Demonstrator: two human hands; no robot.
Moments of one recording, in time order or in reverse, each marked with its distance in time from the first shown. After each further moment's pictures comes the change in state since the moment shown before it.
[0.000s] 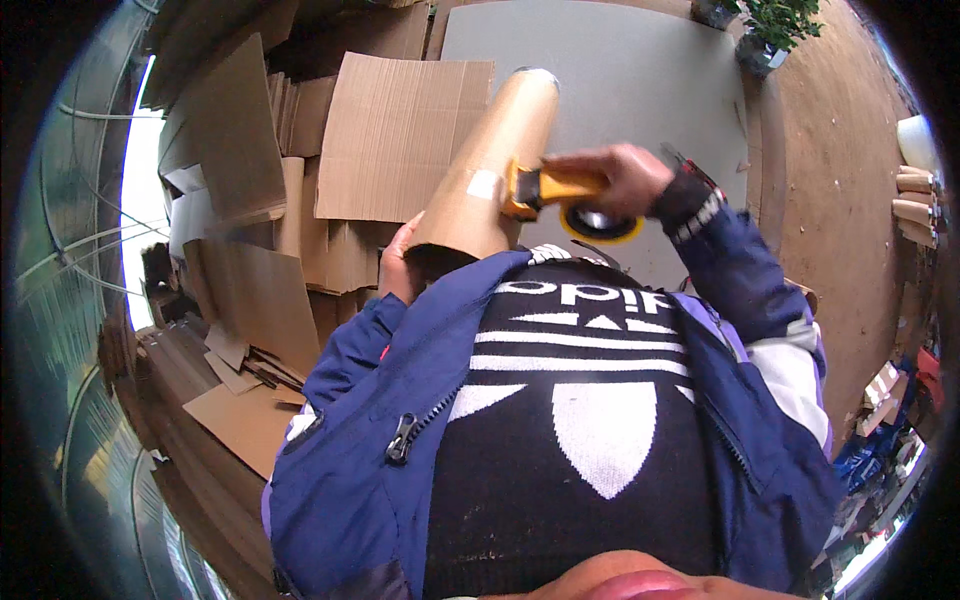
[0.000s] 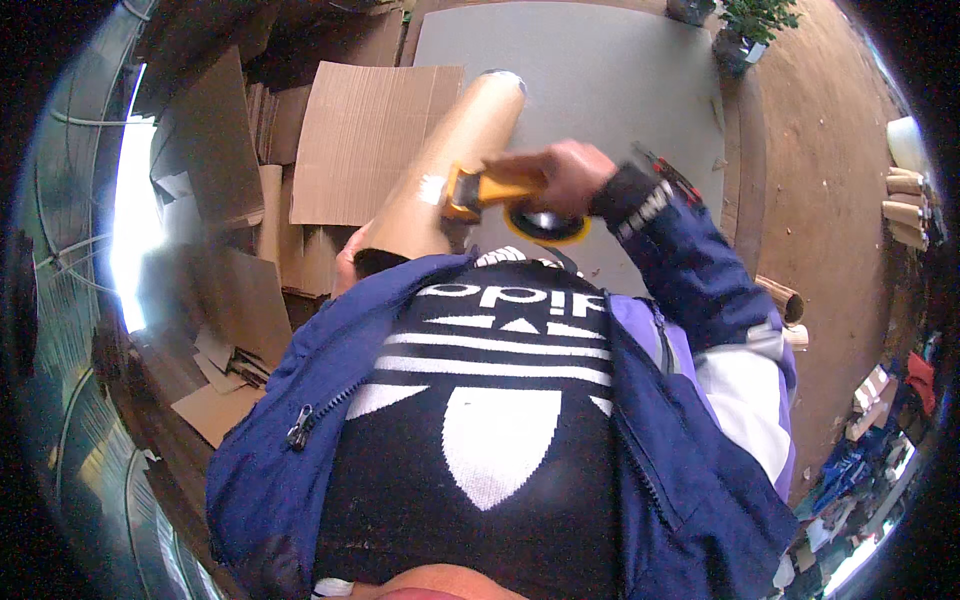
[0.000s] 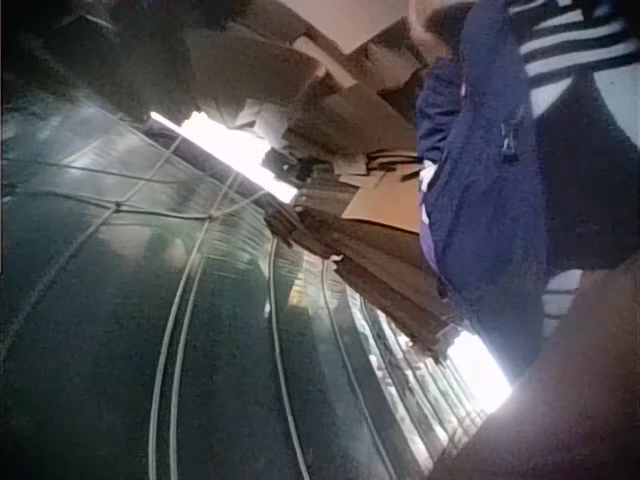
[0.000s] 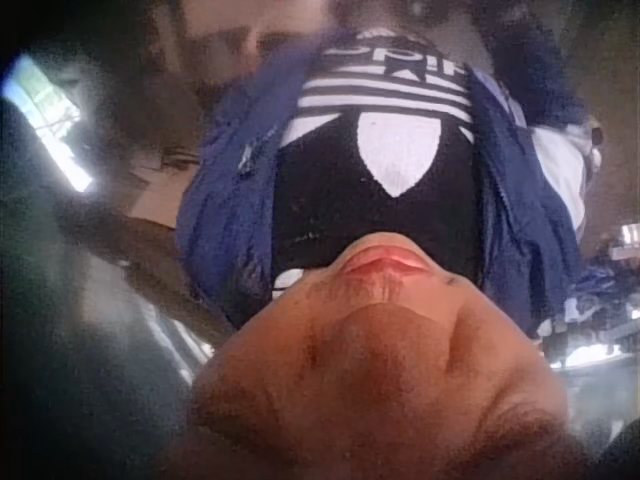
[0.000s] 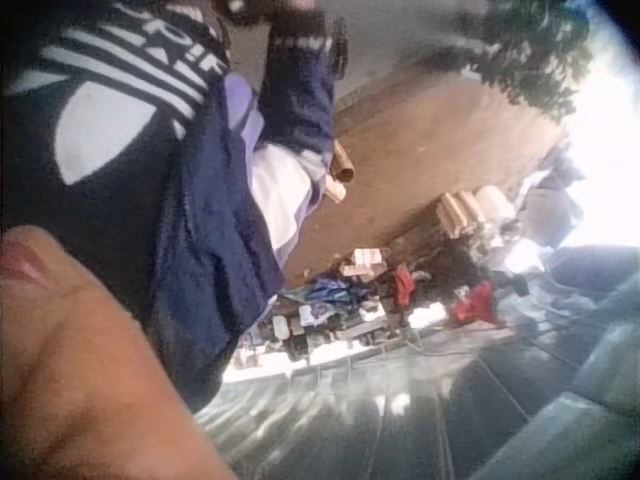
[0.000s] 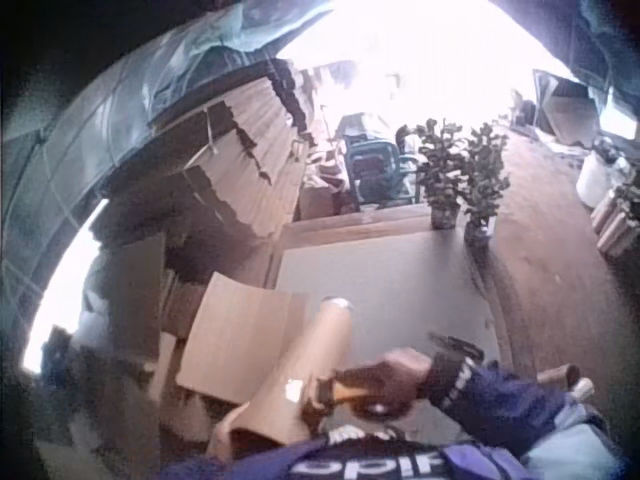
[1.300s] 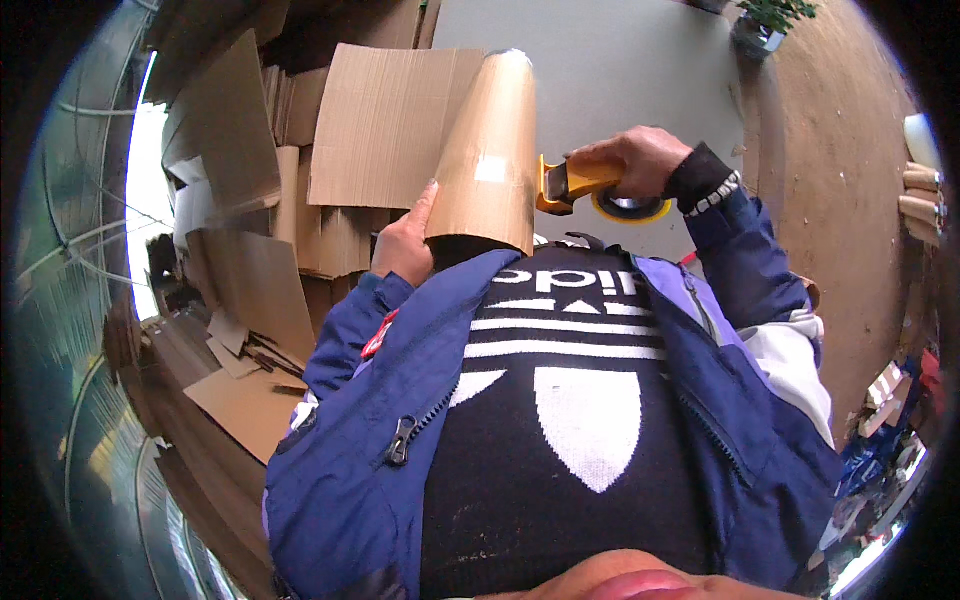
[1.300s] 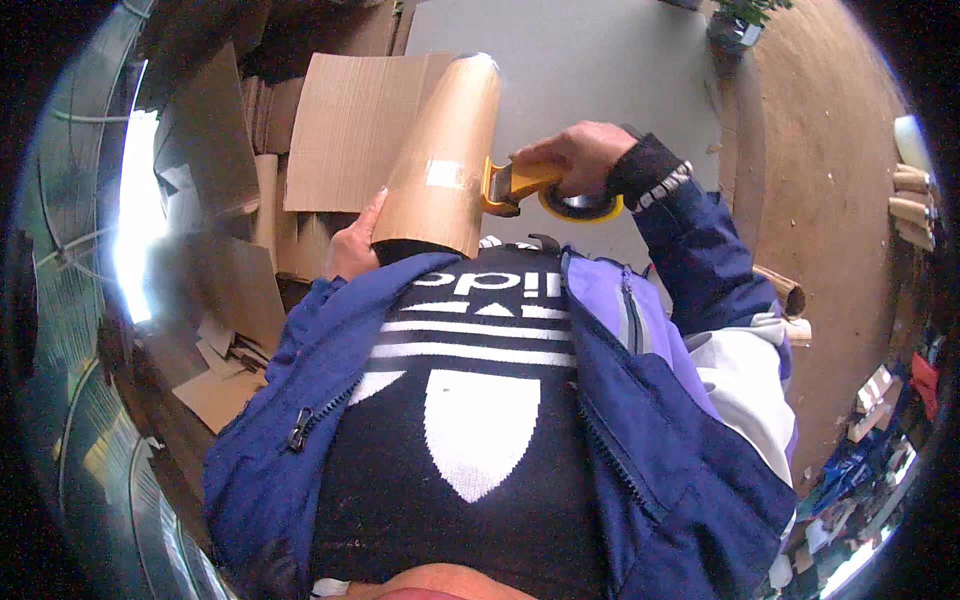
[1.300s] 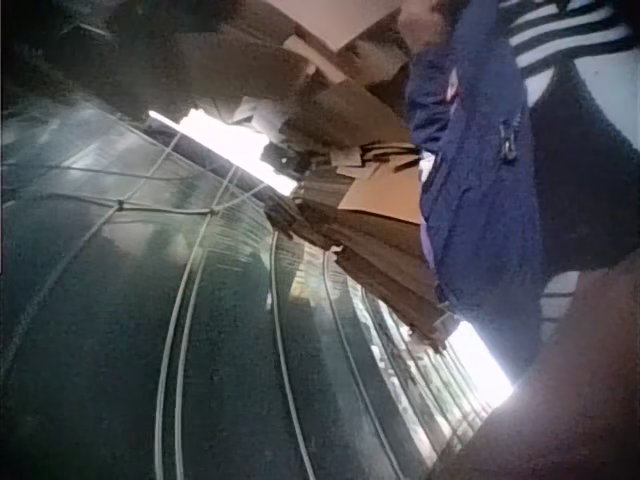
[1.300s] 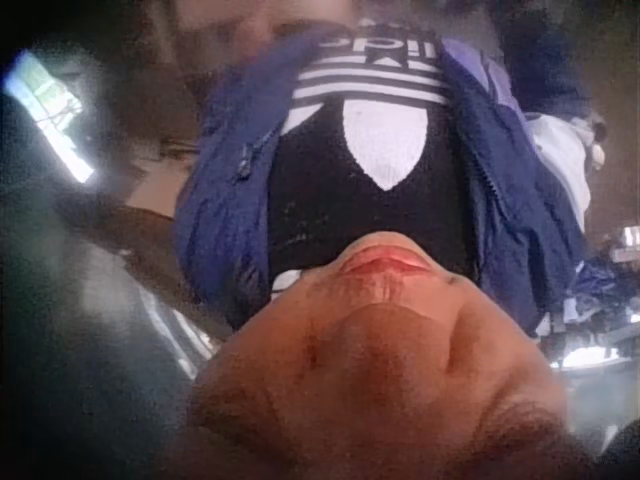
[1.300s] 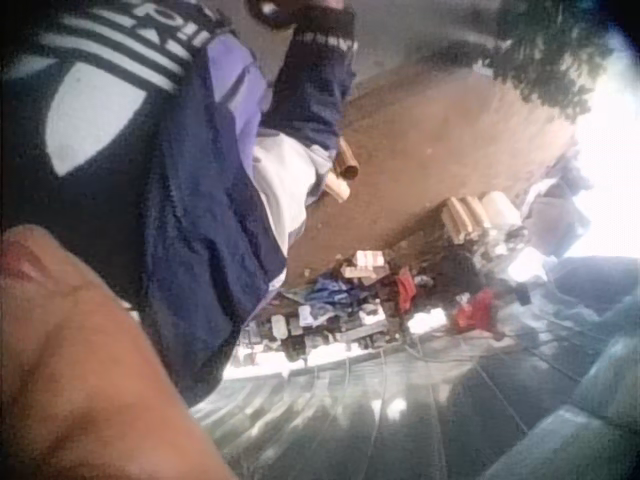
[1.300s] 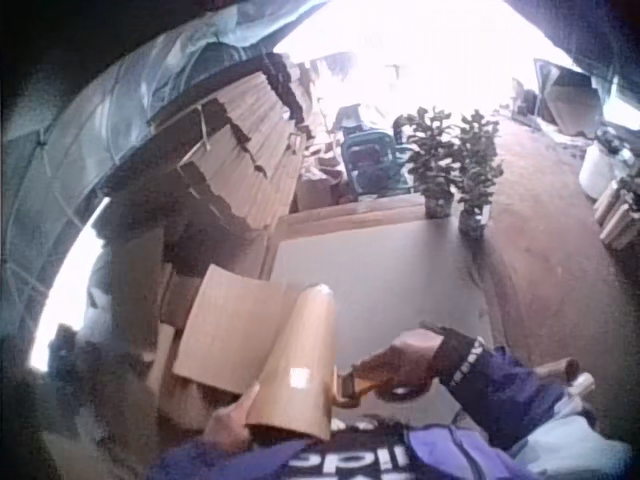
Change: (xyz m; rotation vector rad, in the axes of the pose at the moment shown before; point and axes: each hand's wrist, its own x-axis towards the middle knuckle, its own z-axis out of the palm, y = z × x) left_hand -0.015 0.055 0.081 1.425 -0.063 0.270; right_hand -0.028 0.028 -0.025 -0.187 -0.194 0.104
